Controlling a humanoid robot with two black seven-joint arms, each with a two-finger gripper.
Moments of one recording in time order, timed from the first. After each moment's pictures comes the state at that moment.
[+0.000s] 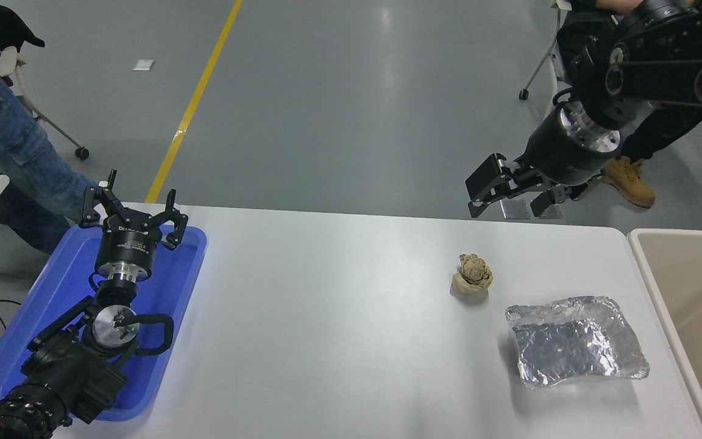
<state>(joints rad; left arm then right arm) -0.59 0.18 -0.97 -0.45 -0.09 -0.56 -0.50 2.14 -0.21 -1.28 1.18 -0.23 0.79 0.23</state>
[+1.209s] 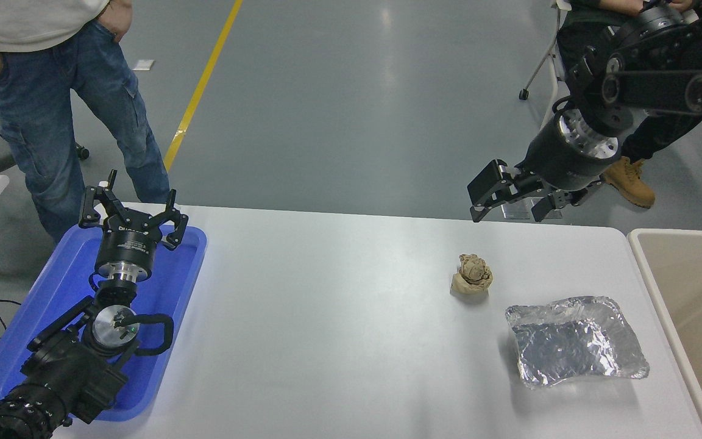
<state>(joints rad) -0.59 0.18 -0.97 -0.45 -0.09 -0.56 -0.50 2.09 -0.21 -1.28 1.13 -0.23 0.79 0.24</state>
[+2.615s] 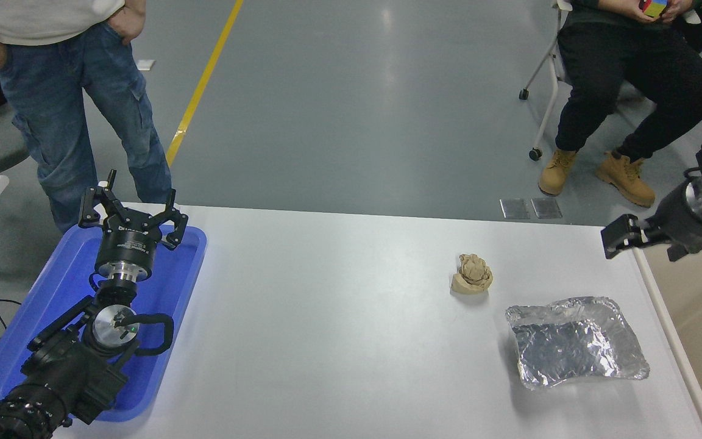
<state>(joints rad) -0.59 0.18 -0.97 -0.45 -0.09 -0.56 -0.50 1.62 -0.48 -1.35 0.92 -0.48 0.51 0.25</state>
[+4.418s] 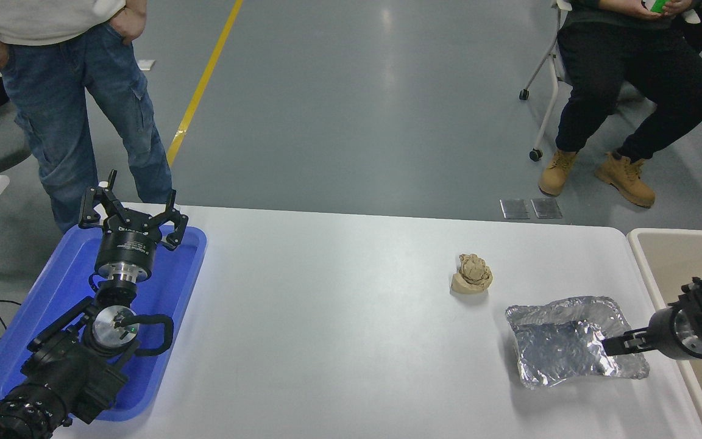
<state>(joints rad) -0.59 0.18 -0.97 -0.45 -0.09 -0.56 -0.50 1.07 -0.51 -1.12 0.69 -0.80 0.06 0.34</state>
